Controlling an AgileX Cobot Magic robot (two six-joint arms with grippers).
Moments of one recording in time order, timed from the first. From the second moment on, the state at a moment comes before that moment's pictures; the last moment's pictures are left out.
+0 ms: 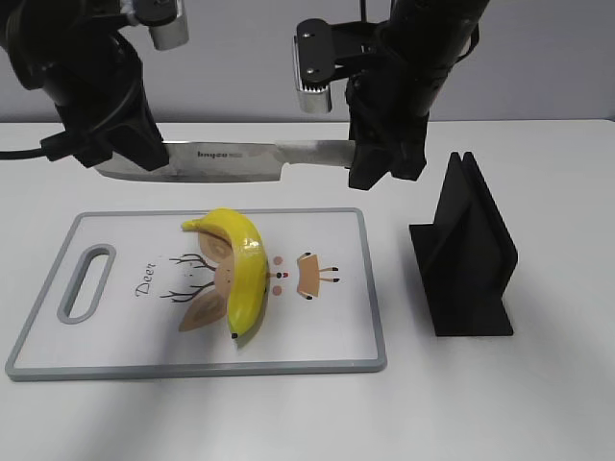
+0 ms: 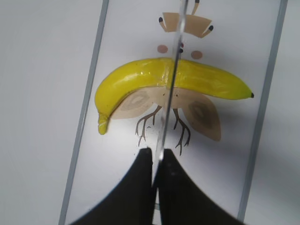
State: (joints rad) left arm -0.36 1.72 -1.44 -0.32 1.08 1.25; right arm 0.52 1.98 -1.68 0.20 1.12 -1.18
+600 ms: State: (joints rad) left arm -0.36 1.74 -1.26 -0.34 0.89 1.23; right arm 0.53 2.04 -1.68 0.15 1.14 -0.99
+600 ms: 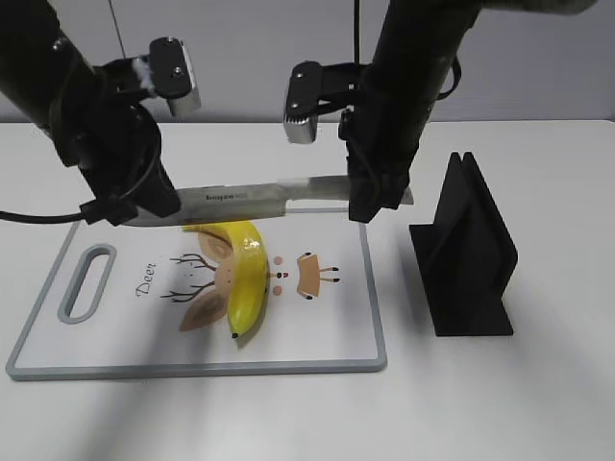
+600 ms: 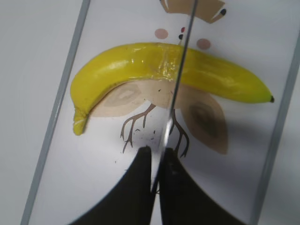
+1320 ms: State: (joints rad) left arm -0.36 1.94 -1.26 -0.35 0.76 1.24; right arm 0.53 2.24 -1.70 0.10 1.07 -0.97
